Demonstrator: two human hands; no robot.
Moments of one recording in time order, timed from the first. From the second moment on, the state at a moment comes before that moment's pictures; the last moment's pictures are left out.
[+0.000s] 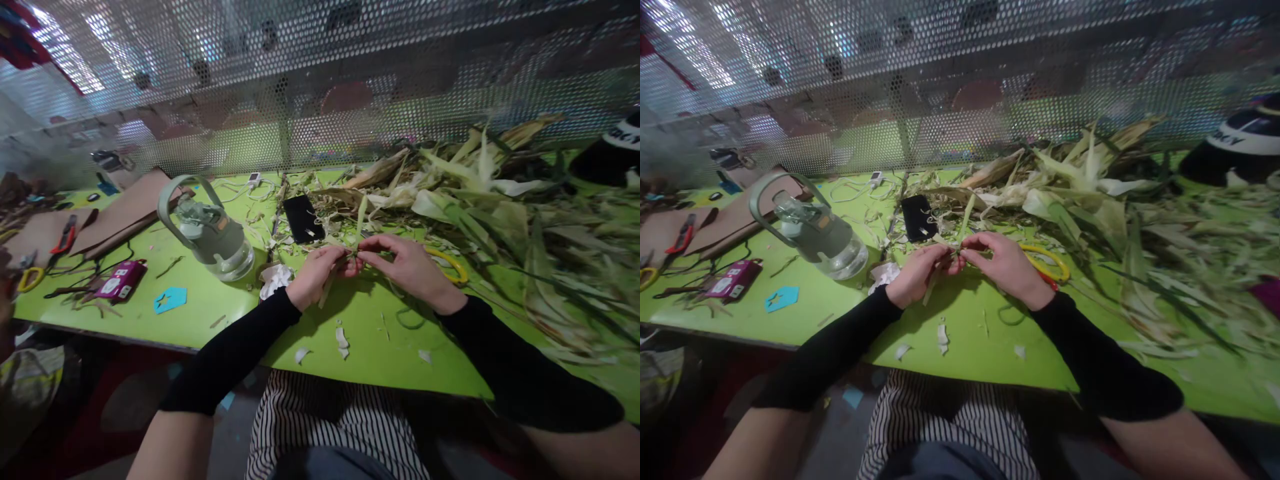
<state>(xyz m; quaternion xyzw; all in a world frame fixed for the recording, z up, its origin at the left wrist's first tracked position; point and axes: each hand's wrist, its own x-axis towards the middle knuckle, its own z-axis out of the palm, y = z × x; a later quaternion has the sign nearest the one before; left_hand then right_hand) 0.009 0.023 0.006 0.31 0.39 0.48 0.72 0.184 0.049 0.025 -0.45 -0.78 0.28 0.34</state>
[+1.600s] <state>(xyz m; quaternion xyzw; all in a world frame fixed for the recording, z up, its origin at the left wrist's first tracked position) 0.025 0.019 -0.009 0.27 0.34 0.56 0.70 0.165 0.035 0.002 -0.48 -0.73 0.35 0.35</state>
